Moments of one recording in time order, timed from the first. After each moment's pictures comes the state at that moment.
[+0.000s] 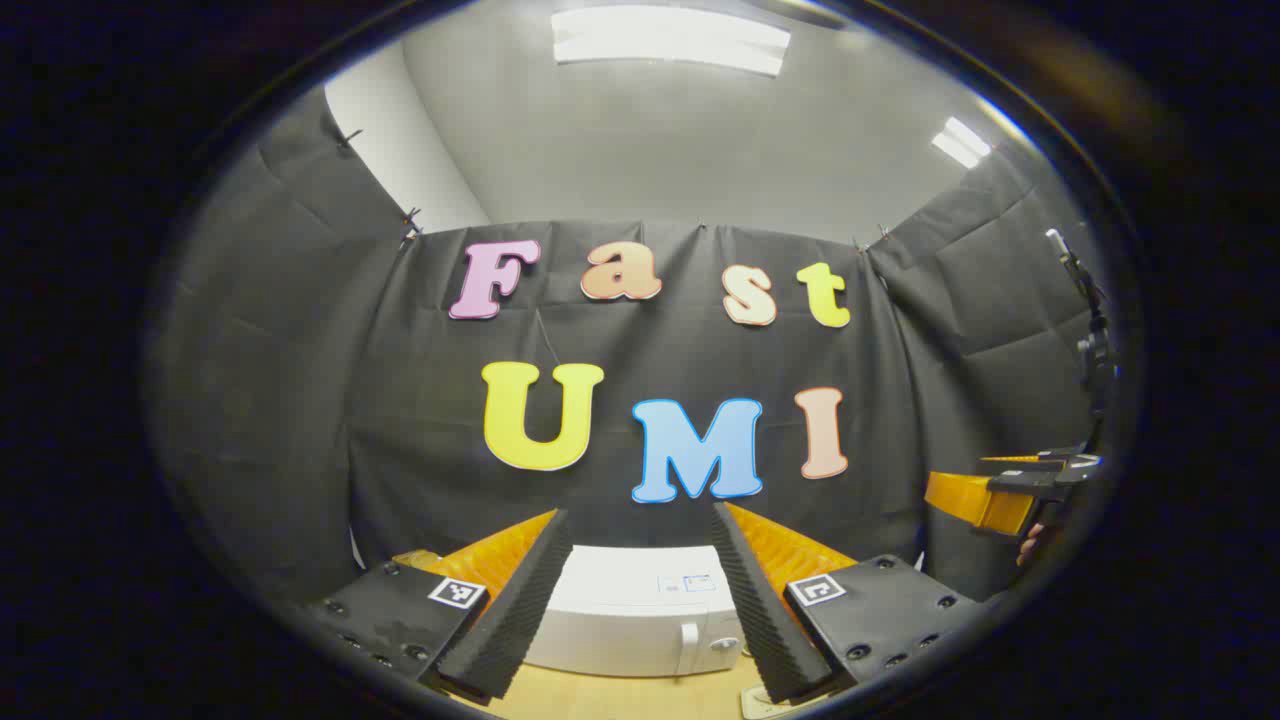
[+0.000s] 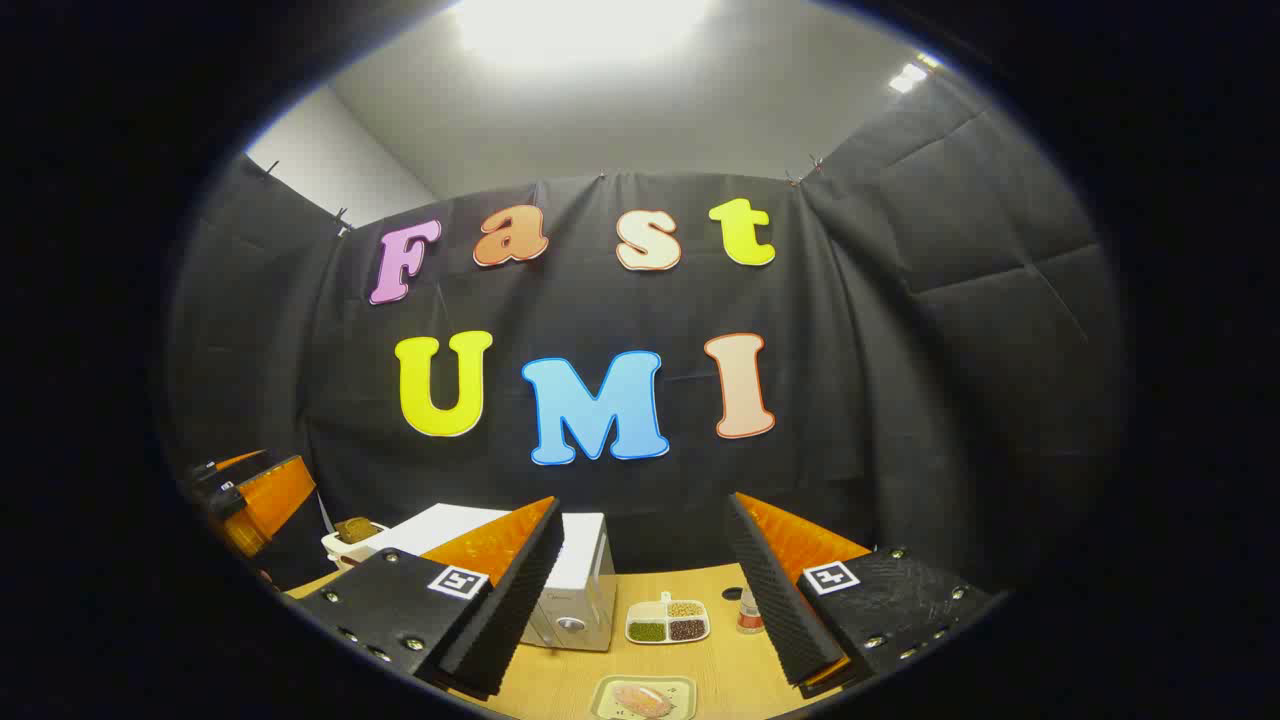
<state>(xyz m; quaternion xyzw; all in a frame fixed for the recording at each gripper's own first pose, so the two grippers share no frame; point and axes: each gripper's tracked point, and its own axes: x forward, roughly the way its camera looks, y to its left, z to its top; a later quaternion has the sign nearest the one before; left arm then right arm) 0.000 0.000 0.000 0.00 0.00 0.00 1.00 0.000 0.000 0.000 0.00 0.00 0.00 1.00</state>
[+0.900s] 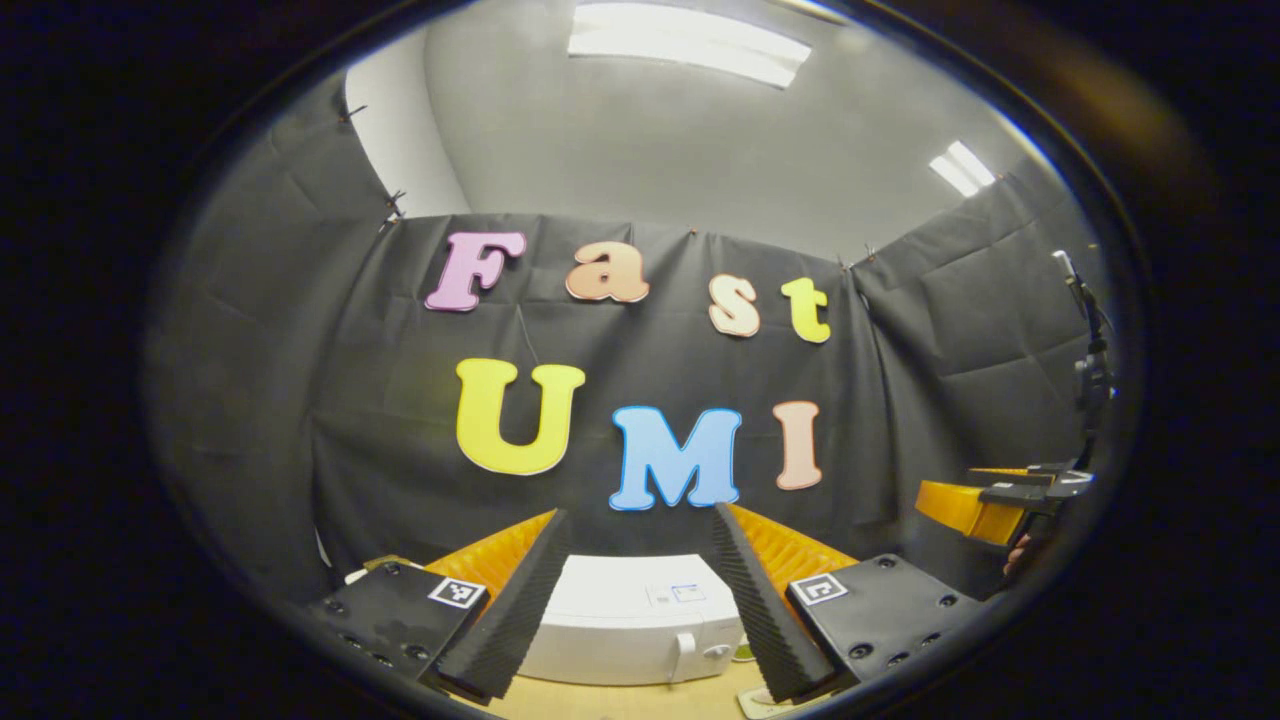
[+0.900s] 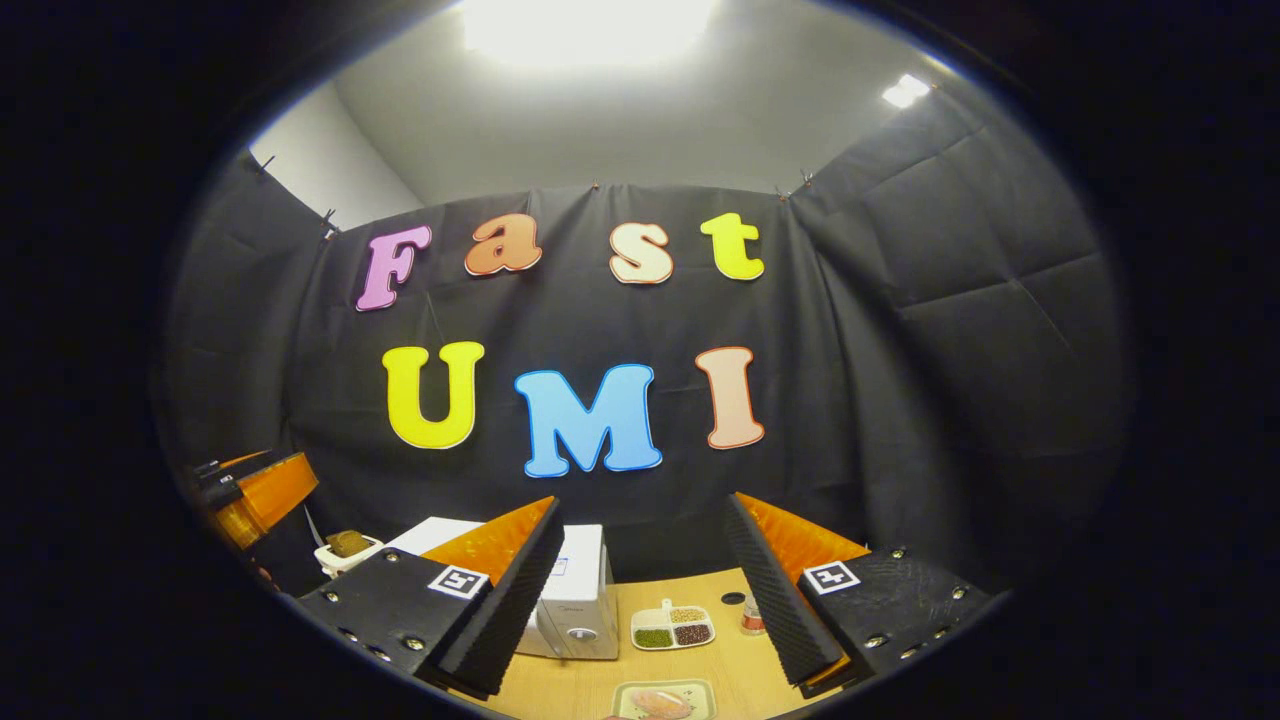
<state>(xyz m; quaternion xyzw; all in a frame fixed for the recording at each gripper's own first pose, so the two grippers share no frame) 0.026 0.032 0.006 -0.03 -0.01 -0.06 1.00 -0.007 0.024 0.010 0.00 -0.01 -0.05 1.00</state>
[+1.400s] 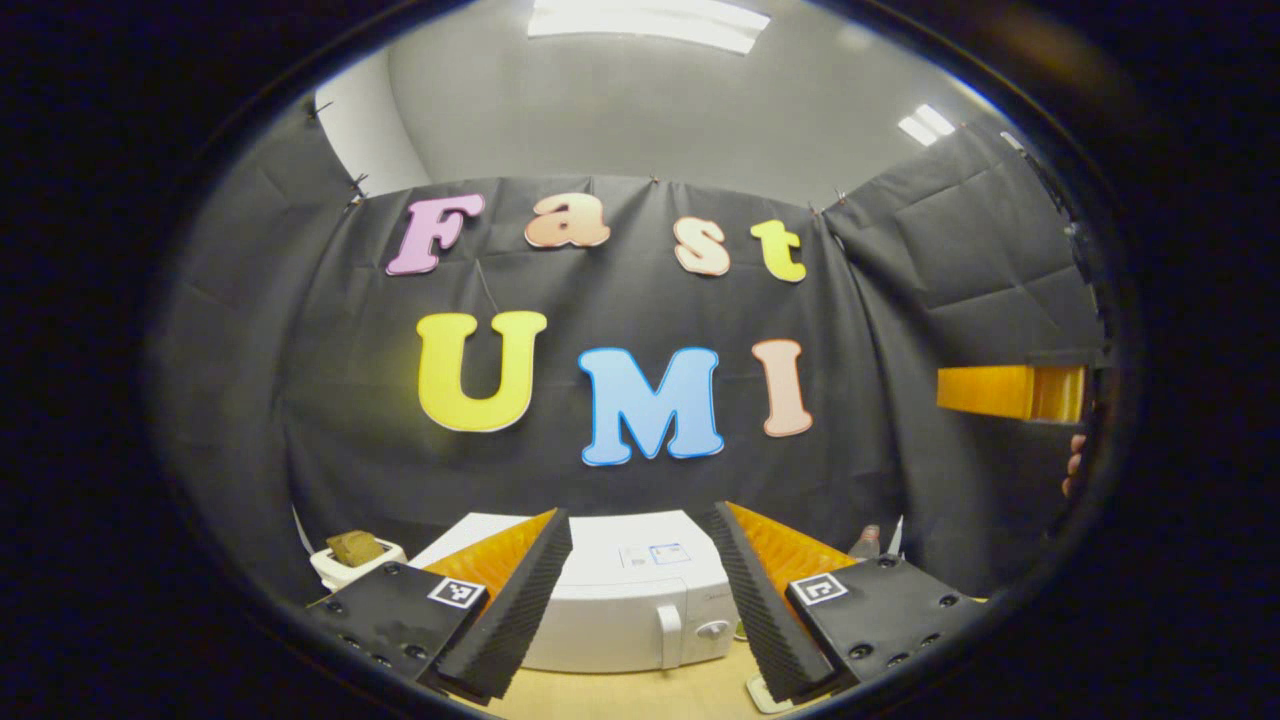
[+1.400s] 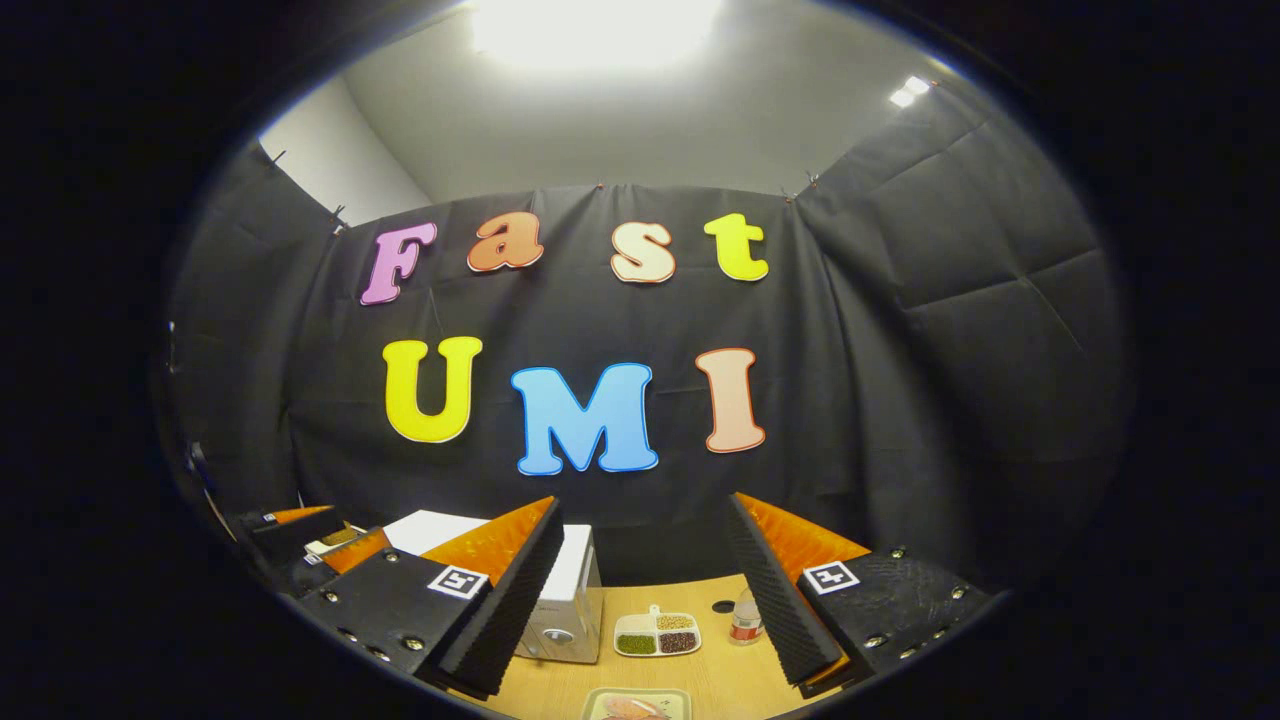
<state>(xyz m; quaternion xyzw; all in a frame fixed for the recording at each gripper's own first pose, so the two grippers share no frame) 0.067 -0.034 -0.127 0.01 0.05 -0.07 1.00 0.016 -0.003 -0.009 -0.02 -0.03 -0.01 1.00</state>
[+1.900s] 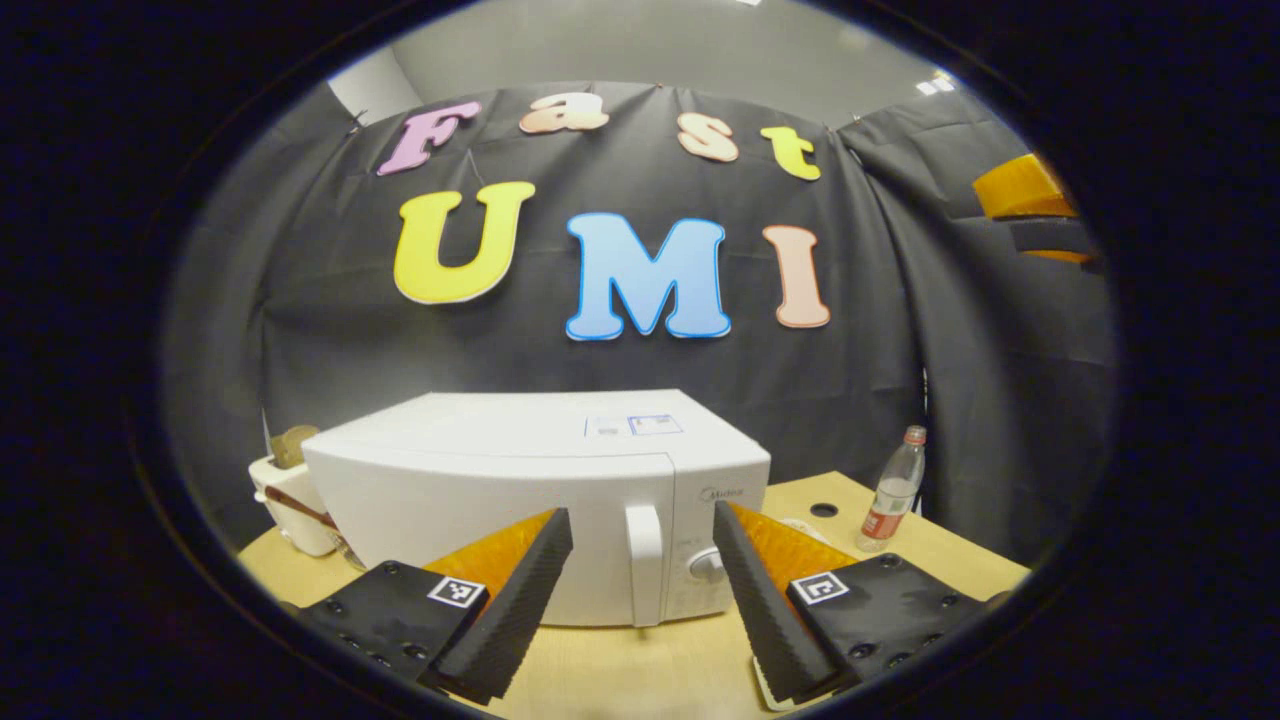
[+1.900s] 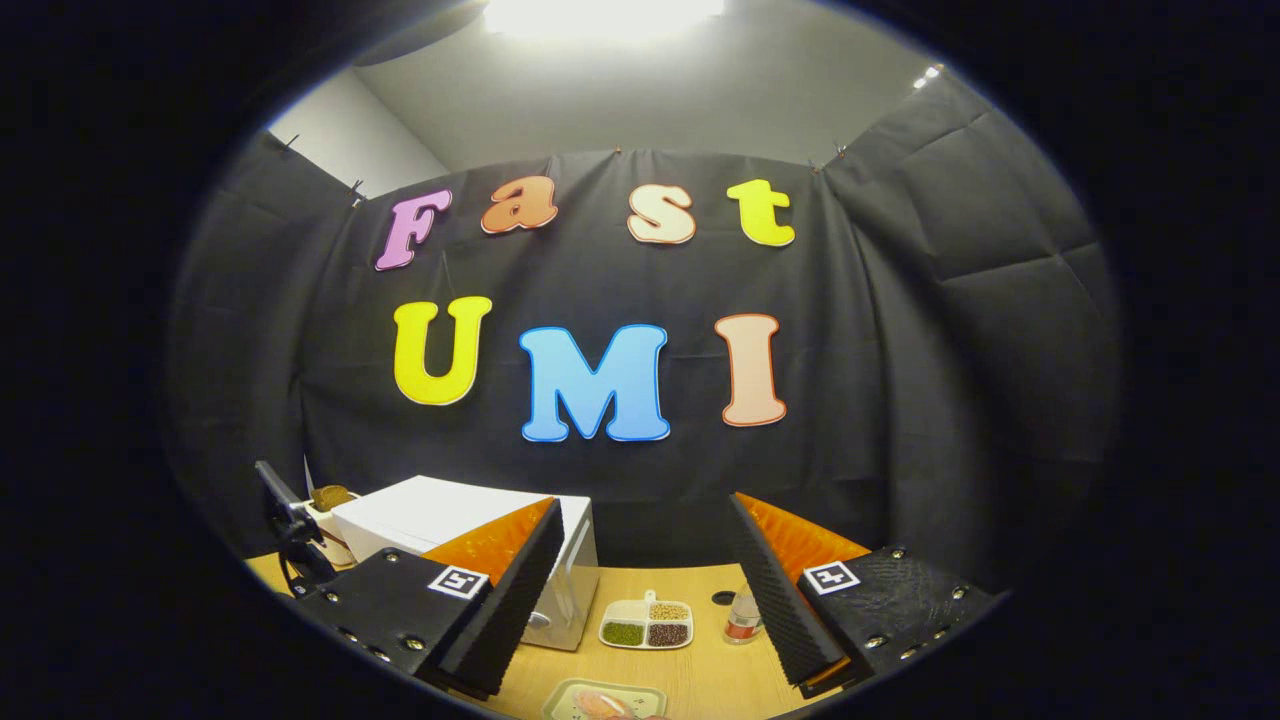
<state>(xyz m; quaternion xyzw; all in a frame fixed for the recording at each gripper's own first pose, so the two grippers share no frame) 0.114 -0.070 -0.326 0.00 0.17 -0.06 0.98 0.051 -0.030 -0.056 -0.04 0.03 0.02 1.00</state>
